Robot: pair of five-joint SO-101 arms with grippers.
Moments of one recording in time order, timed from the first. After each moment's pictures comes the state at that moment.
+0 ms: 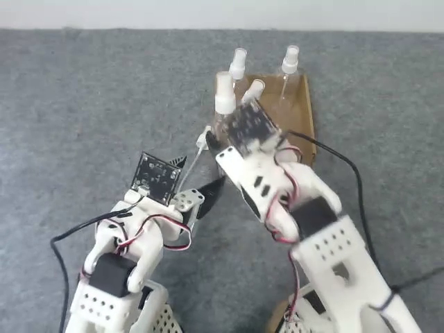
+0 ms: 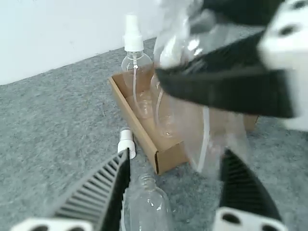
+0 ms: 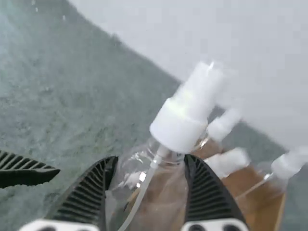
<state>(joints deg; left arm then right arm) 15.7 -83.6 72.0 52.6 -0.8 -33.8 -44.2 40.8 36.2 12.8</state>
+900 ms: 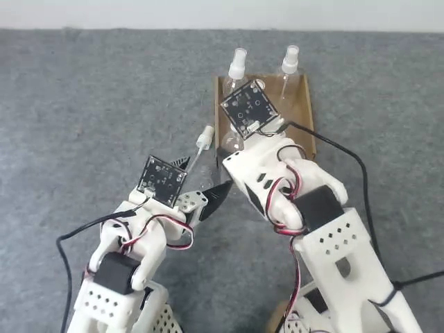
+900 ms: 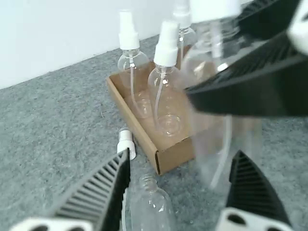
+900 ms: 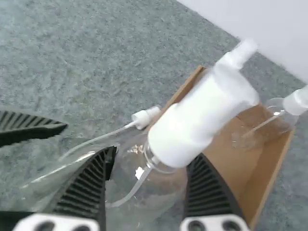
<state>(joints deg) 15.6 -83.8 75.7 49.0 -2.5 -31.6 -42.3 31.9 55.3 9.8</state>
